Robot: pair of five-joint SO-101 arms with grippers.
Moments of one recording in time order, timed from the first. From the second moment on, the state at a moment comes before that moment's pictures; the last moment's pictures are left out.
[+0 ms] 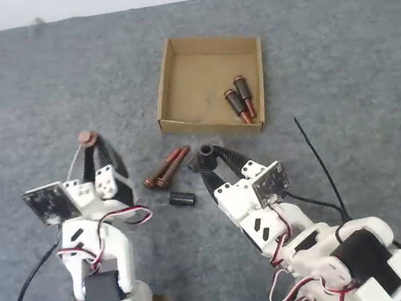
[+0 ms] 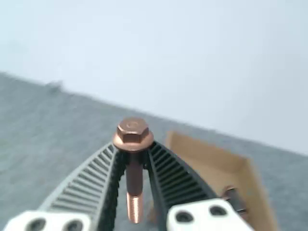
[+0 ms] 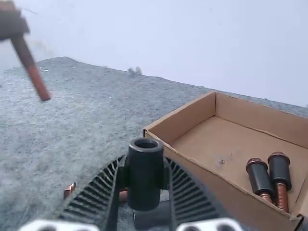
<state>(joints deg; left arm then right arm) -4.6 -100.7 97.5 18.8 21.9 -36.2 -9.9 94.4 -70.2 -2.1</state>
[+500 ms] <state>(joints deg) 14.3 -100.5 90.7 21.6 22.6 -36.2 -9.9 94.4 -70.2 -2.1</state>
